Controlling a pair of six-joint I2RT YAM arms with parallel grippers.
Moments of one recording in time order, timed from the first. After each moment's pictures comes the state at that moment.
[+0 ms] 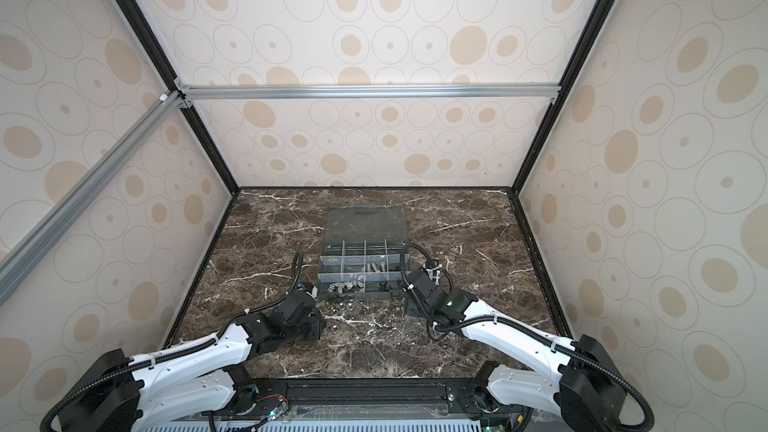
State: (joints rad) left arm -0.79 1.07 0.39 -0.34 -0.10 -0.71; right arm 0.81 1.13 0.69 -0.60 0.31 0.87
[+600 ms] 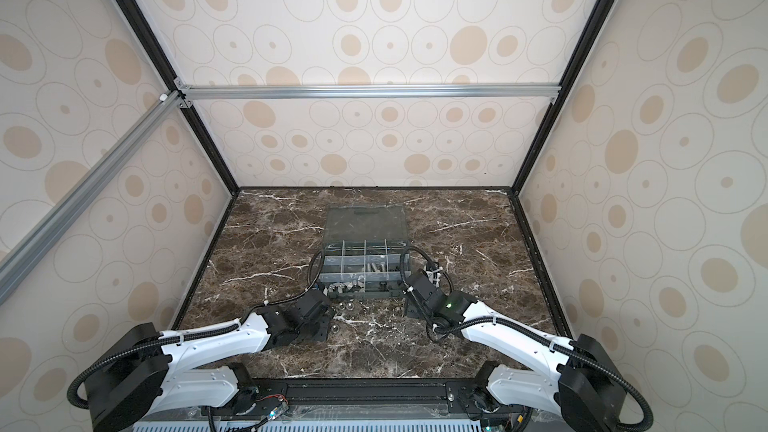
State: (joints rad) left arm -0.87 1.25 0.49 -0.39 -0.18 -0.69; right arm 0.82 1.13 0.67 -0.59 0.31 0.90
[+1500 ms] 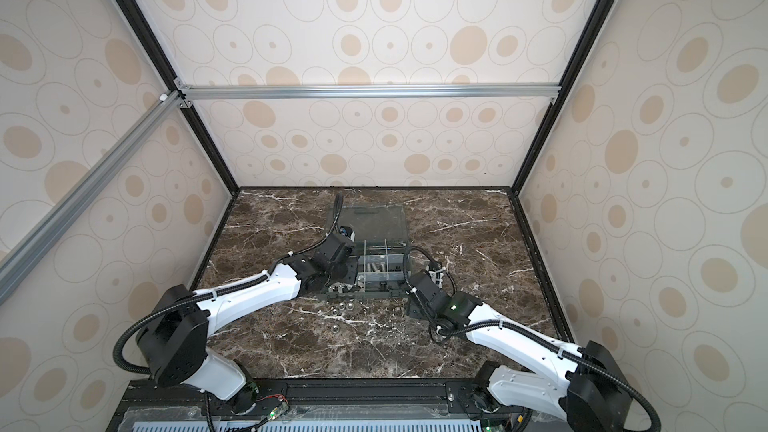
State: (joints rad) left arm -0.73 1.58 1.06 -0.37 -0.24 -0.42; right arm 0.82 1.07 0.67 -0.62 0.33 0.89
